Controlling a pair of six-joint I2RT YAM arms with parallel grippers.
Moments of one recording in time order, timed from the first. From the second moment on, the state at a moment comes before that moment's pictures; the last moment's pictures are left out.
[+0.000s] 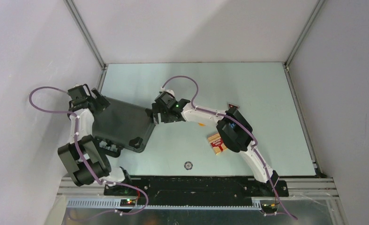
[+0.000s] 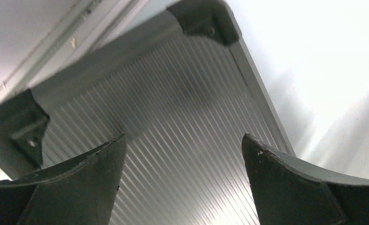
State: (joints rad) left arm 0.46 1.43 1.02 -0.39 0.04 -0.37; right arm 0.96 2.29 1.86 -0.45 0.12 0.67
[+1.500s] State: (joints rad) left arm -0.08 0.56 0.57 -0.72 -0.01 -0.75; right arm 0.71 1.44 1.30 -0.17 0.28 0.67
